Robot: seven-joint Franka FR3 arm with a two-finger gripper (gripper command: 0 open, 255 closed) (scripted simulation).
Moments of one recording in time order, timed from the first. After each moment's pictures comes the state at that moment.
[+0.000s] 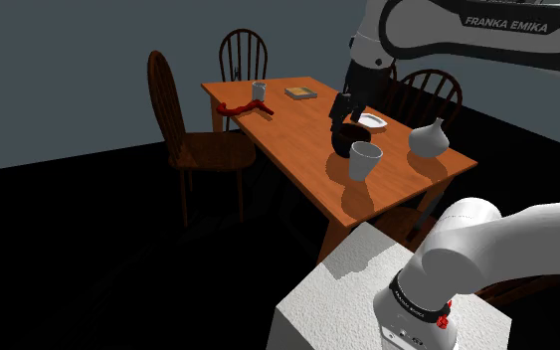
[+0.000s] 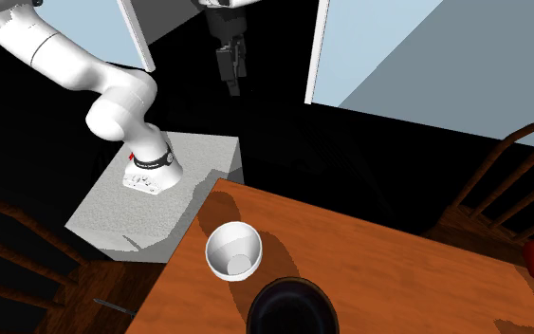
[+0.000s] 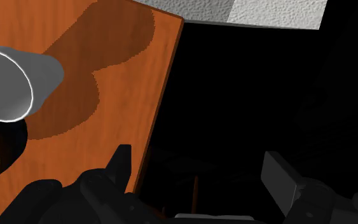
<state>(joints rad) 0.00 -0.76 -0.03 -2.36 -0.08 1.72 -0.03</state>
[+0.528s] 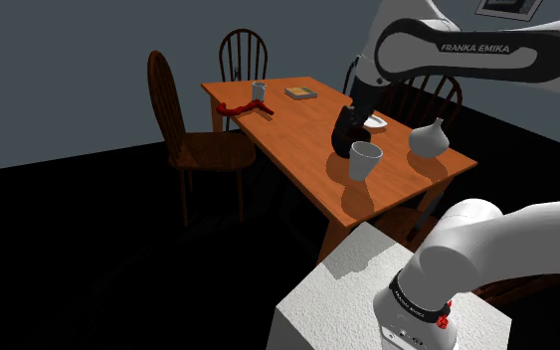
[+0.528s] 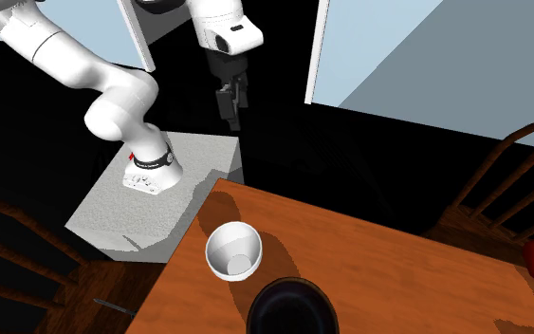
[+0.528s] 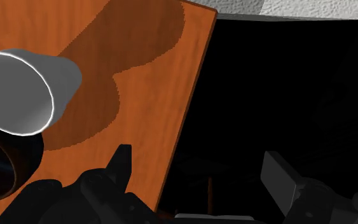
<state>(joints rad) -0.05 -0.72 -0.14 -2.46 -0.14 1.87 -0.11</state>
